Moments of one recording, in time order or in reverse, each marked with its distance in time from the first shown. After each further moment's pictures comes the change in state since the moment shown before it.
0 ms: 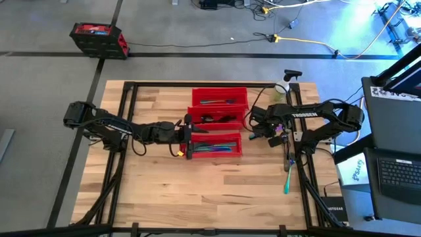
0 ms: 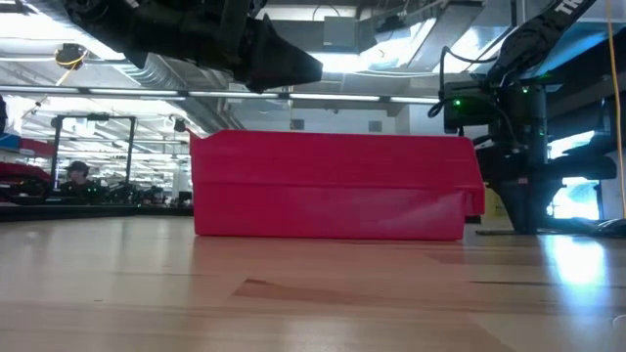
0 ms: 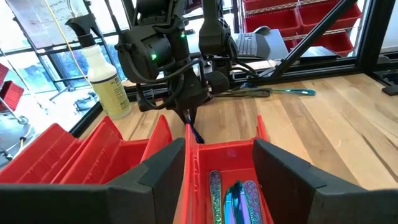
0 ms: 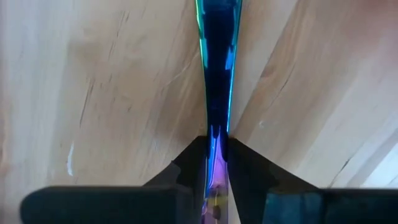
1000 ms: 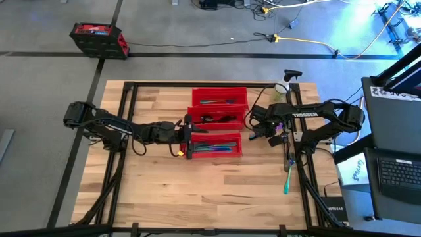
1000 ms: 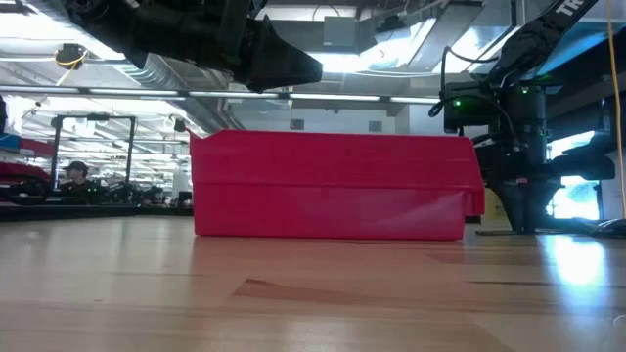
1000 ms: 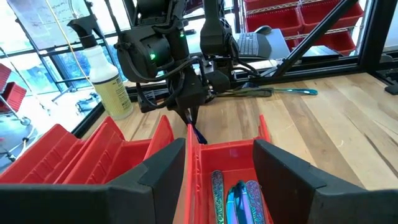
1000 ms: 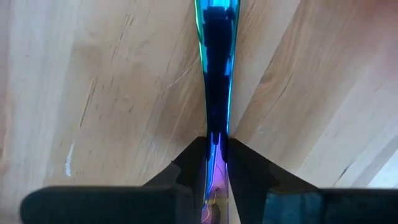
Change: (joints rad) left arm 0.002 0.000 0.000 0.002 -0.003 0.008; right arm -0.001 -0.007 -0.003 0.027 -0.052 -0.023
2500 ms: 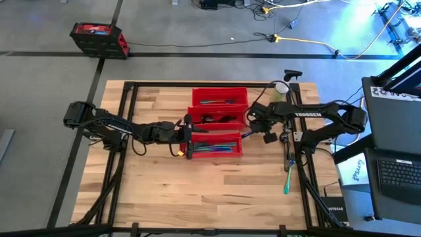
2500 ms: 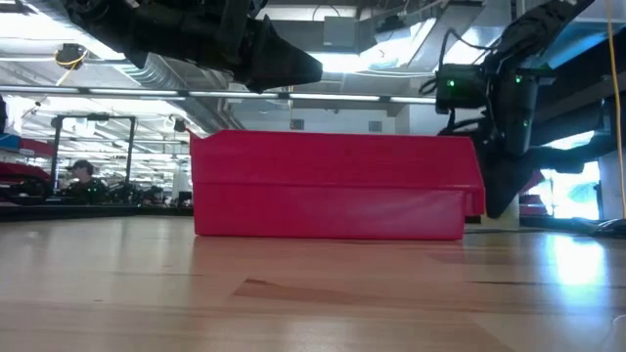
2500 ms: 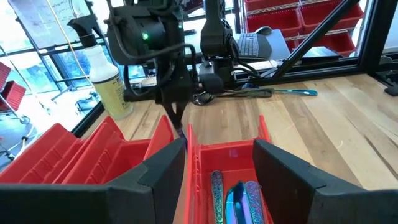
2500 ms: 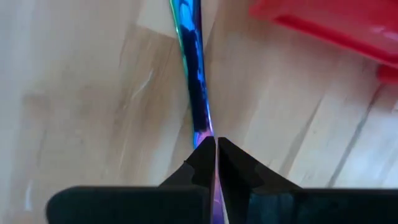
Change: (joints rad) left arm 0.000 0.000 0.000 0.001 -0.001 -0.009; right arm 0.000 -0.071 0.048 0.040 0.089 0.073
